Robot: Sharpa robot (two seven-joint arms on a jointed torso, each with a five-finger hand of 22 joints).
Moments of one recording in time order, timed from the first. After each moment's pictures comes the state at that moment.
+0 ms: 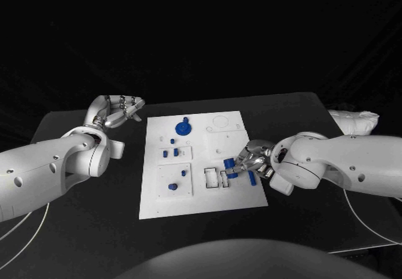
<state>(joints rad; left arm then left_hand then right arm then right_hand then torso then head) 1.25 -0.72 -0.23 1.27 -0.27 -0.55 0.48 1.38 0.02 -0.14 0.29 0.26 0.96 0.17 0.07 0.08 1.13 0.11 0.07 0.07 1.16 0.05 0.45 0.54 0.17 1.03 0.17 0.22 0.89 1.23 -1.07 -0.24 1.86 -0.68 -0.29 -0.51 1.32 0.05 0.13 0.14 0.33 0.91 0.17 0.22 0.22 1.47 0.08 1.57 1.31 1.47 0.03 1.57 1.31 0.01 1.47 0.14 1.57 1.31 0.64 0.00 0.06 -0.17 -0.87</state>
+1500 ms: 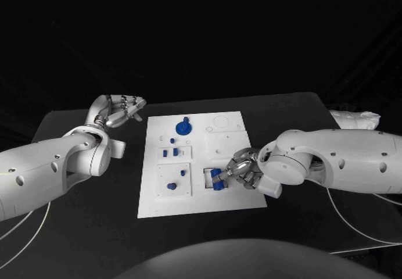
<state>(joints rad) 1.25 -0.71 -0.23 1.27 -0.27 -0.55 0.47 1.38 0.02 -0.14 0.29 0.26 0.96 0.17 0.07 0.08 1.13 0.11 0.07 0.07 1.16 0.05 0.45 0.54 0.17 1.03 0.17 0.22 0.89 1.24 -0.97 -0.24 1.80 -0.40 -0.17 -0.55 1.24 0.05 0.22 0.11 0.32 0.92 0.18 0.18 0.19 1.47 0.08 1.57 1.31 1.47 0.03 1.57 1.31 0.01 1.47 0.14 1.57 1.31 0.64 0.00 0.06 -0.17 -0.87</state>
